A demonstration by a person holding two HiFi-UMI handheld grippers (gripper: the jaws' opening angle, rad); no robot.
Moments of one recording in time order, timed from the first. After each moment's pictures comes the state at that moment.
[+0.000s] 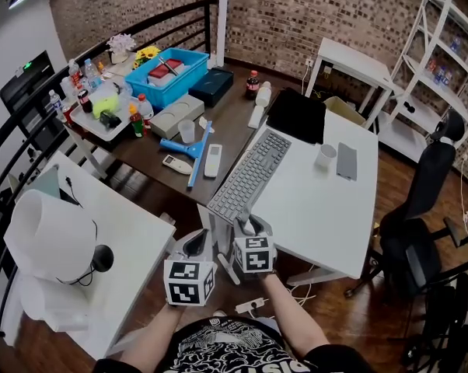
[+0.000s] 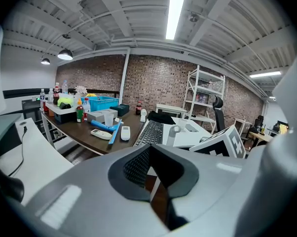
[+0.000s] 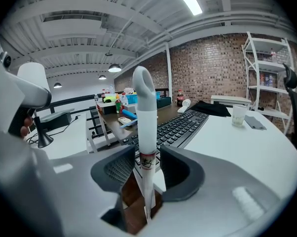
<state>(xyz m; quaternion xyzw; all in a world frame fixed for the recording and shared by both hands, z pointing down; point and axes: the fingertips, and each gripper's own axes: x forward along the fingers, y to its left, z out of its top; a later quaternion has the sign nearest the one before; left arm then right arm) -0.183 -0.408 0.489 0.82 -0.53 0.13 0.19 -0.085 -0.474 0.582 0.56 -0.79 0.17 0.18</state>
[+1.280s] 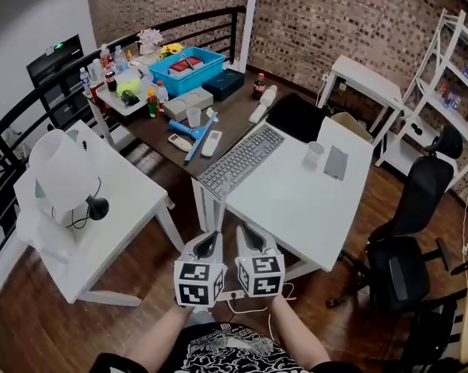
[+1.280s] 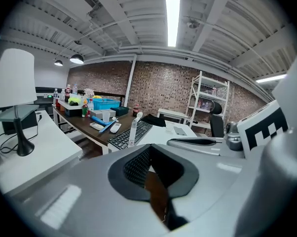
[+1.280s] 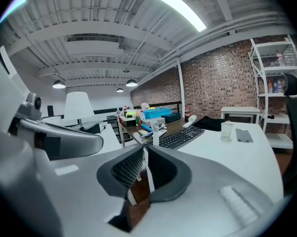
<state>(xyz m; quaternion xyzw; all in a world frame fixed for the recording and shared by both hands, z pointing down) -0.081 -0.276 0.466 0.79 -0.57 0.09 0.19 -0.021 -0.307 0.481 0.49 -0.86 0.12 0.12</state>
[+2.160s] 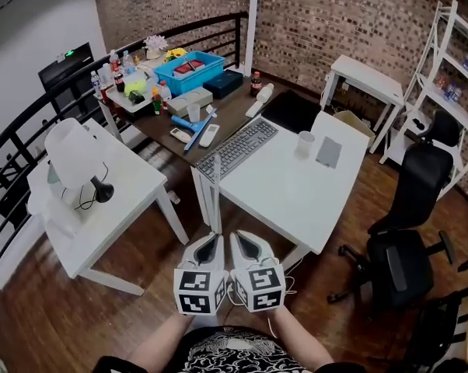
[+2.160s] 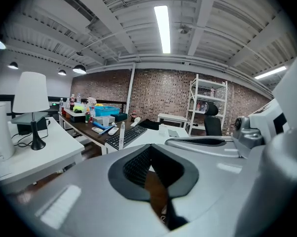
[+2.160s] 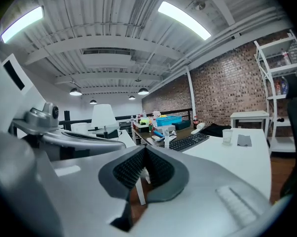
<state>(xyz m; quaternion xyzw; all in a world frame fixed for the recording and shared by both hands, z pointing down) -0.022 -0.181 0.439 0.78 -0.60 0.08 0.16 0.013 -0.191 0.438 0.43 -0.90 0.09 0.08</state>
